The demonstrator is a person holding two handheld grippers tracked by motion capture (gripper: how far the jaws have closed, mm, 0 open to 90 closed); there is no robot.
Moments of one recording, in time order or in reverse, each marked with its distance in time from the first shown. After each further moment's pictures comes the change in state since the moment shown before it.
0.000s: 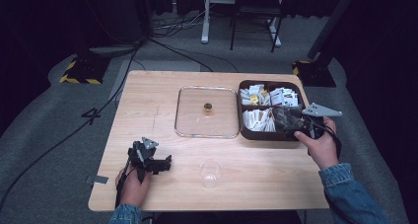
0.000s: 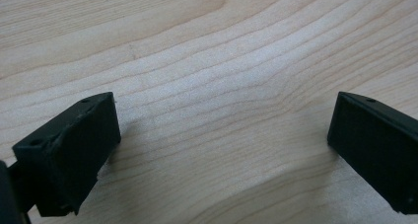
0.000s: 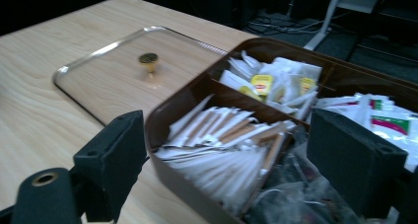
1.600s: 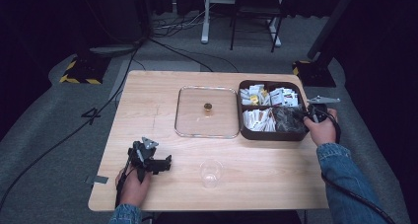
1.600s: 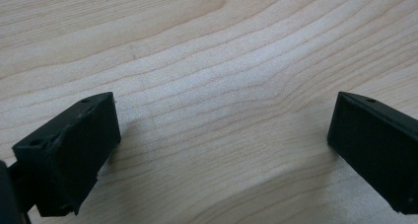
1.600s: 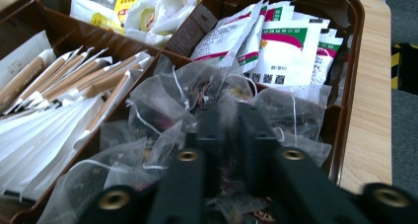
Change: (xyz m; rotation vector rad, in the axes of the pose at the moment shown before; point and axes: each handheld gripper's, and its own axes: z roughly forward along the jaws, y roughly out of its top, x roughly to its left) left arm 0.000 0.000 0.000 0.000 0.000 0.000; right arm -0.088 -0.029 0.040 0.230 -0.166 0.117
